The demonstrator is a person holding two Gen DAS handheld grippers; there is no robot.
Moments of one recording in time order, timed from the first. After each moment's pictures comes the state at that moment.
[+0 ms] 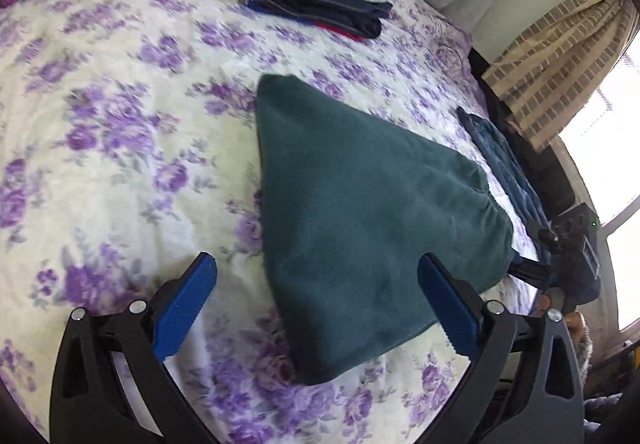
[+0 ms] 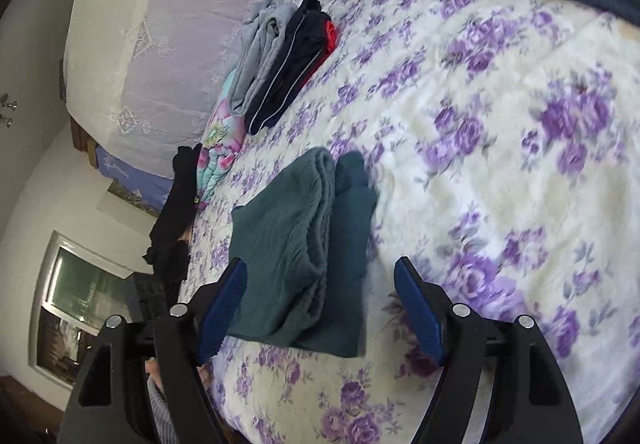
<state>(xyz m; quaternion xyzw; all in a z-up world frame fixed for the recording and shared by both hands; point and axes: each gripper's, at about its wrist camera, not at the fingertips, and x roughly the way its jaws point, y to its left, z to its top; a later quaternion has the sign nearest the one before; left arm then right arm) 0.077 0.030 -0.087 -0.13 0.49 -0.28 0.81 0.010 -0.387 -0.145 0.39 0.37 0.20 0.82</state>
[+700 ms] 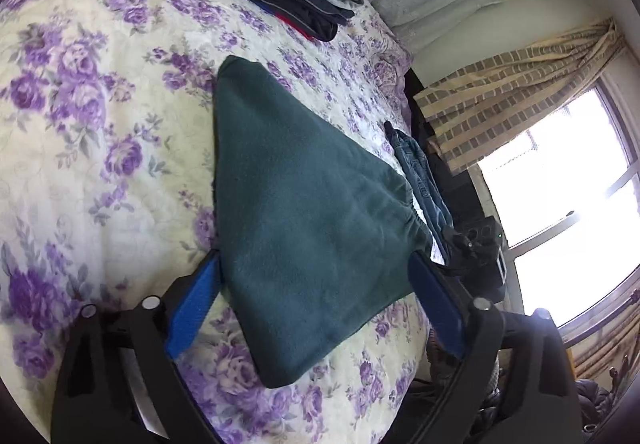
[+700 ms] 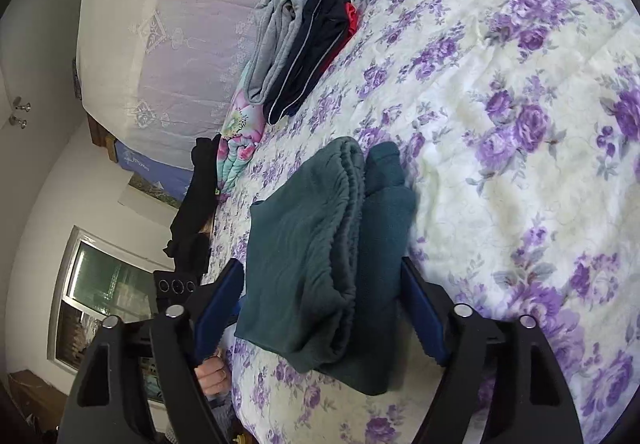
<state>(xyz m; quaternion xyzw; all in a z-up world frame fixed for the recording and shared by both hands) 0.094 0.045 -0.105 -0.28 0.48 -0.39 0.73 0.036 -0.376 -0.151 0.41 0.37 0.24 0.80</state>
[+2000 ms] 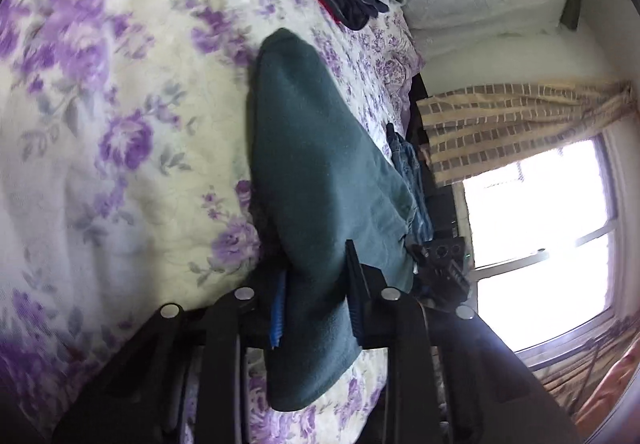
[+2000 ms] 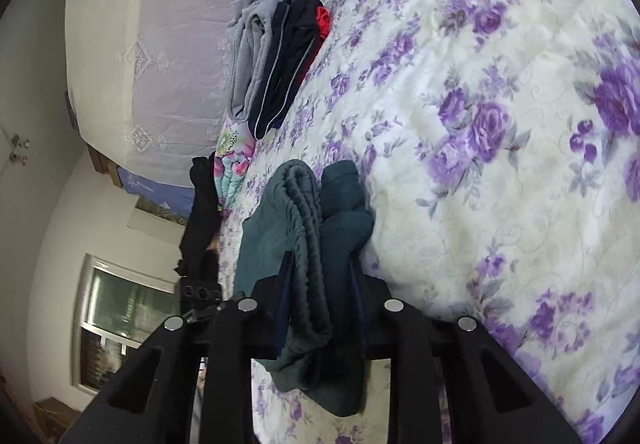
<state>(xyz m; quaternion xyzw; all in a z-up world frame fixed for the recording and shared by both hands) 0.124 0.035 -0.130 -0.34 0.53 -0.39 0.67 0.046 -0.396 -0.170 0.45 0.37 0.23 0.78</state>
